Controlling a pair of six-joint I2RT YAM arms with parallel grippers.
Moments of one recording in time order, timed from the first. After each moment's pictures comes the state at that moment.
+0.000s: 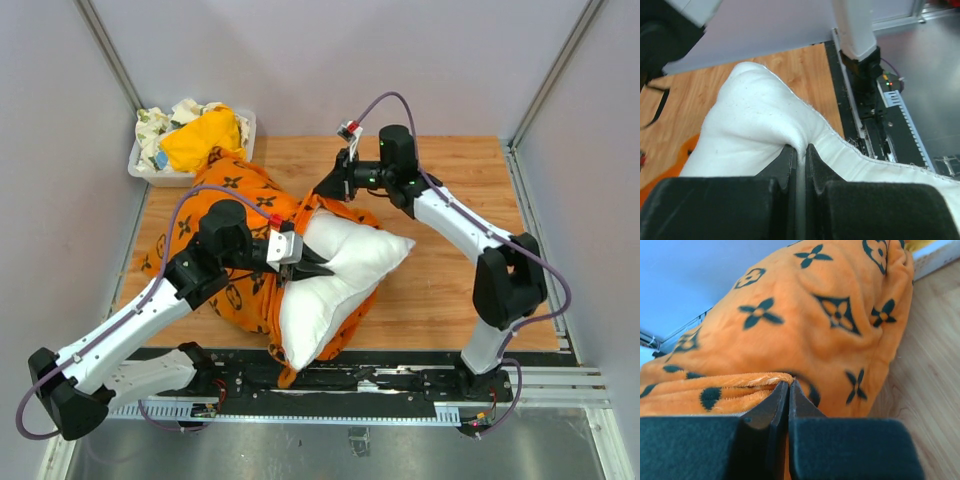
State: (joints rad) left arm -0.72 0.97 0.94 -0.14 0.86 0.32; right arm 0.47 1.72 1.42 0.04 -0.88 0.18
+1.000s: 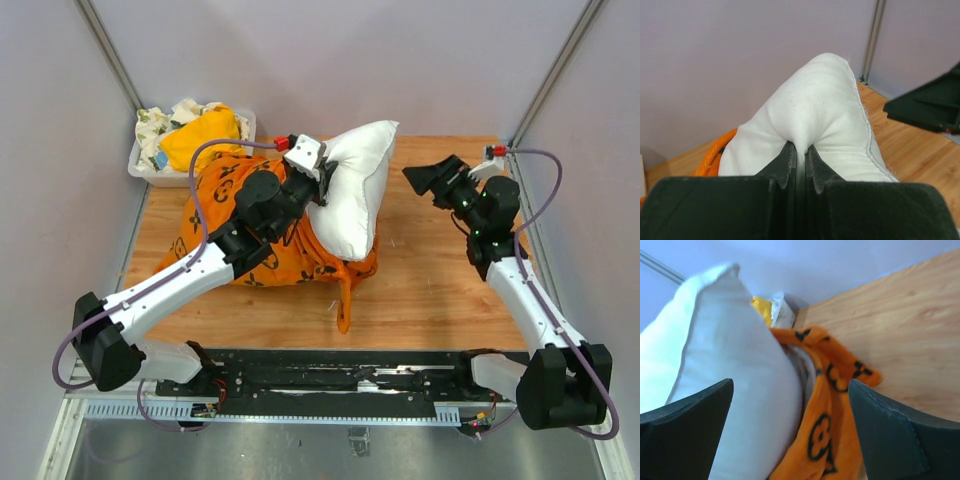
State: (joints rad) left arm -0.81 1.28 1.15 0.27 -0.21 0.07; right arm 0.09 1.15 0.87 0.25 -0.36 0.72
